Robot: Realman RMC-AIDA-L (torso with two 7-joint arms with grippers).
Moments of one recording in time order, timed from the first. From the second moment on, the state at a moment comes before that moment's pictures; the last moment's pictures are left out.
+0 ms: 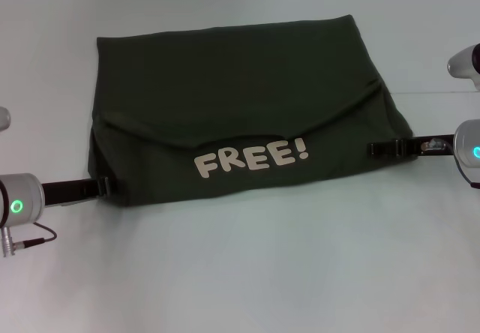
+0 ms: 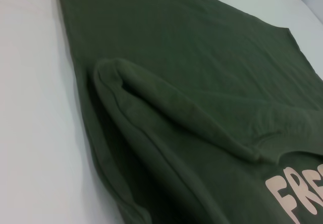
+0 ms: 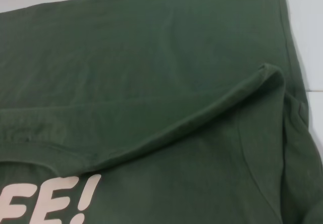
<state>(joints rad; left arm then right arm) -0.69 -2.04 0.52 0.46 2.30 0.97 -2.09 0.84 1.99 -0.79 -0.38 -2.37 -0.68 2.20</state>
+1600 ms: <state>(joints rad) -0.70 -2.03 0.52 0.46 2.30 0.98 -2.09 0.81 1.98 -0.80 -0.39 -2.40 -0.71 2.21</state>
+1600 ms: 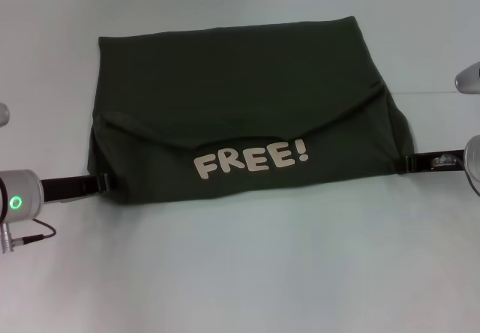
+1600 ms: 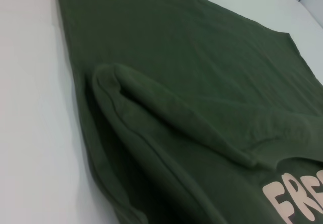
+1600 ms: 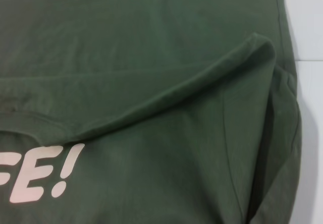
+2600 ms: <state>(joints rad) -0.65 -1.96 0.38 0.66 2.52 1.56 -2.12 0.51 1.97 -0.64 -0.77 -2.29 -1.36 2.05</state>
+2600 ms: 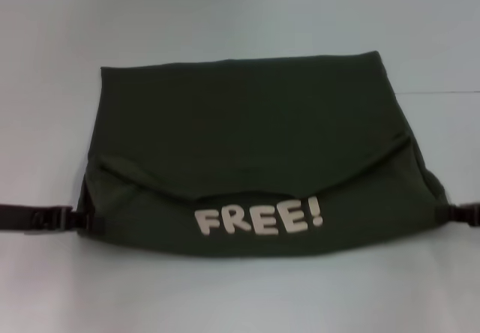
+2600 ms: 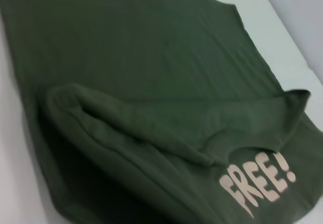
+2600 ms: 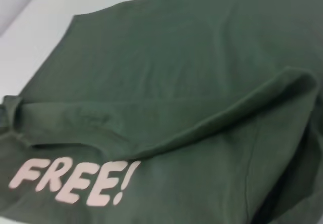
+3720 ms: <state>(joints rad) -0.75 -1.87 0.17 0.66 2.47 1.72 -2.11 0.56 1.89 -0.33 -0.69 -2.14 -1.56 1.94</state>
